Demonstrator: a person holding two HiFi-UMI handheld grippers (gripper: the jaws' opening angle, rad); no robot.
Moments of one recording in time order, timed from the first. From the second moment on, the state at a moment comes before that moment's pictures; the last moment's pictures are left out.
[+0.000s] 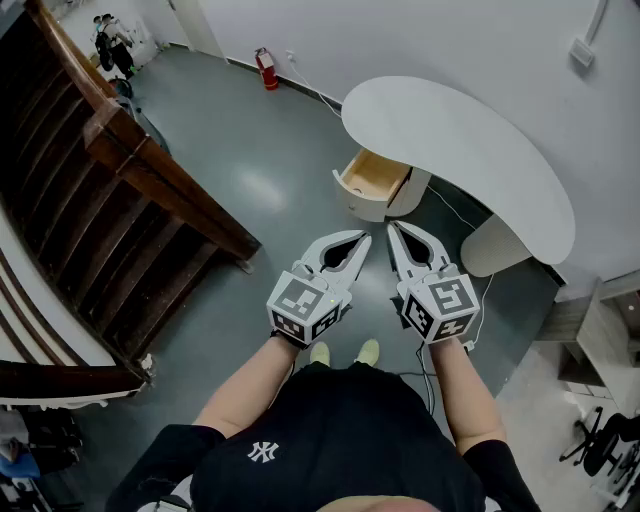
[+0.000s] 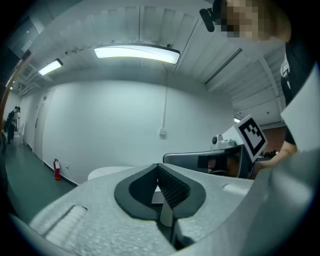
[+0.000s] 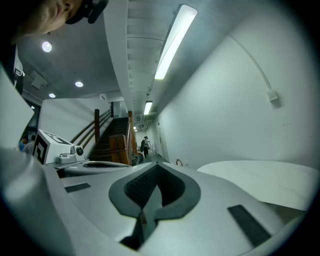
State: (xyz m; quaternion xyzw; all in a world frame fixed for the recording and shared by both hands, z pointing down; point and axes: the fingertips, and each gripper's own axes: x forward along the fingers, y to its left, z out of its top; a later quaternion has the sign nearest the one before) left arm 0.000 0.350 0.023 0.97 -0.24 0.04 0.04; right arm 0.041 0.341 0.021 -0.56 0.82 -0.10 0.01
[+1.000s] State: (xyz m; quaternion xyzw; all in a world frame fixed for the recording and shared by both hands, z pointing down) left arm -0.006 0.323 0.077 0.95 -0.31 0.08 0.04; right arm 0.073 0.329 0.036 -0.54 0.83 -0.12 0.08
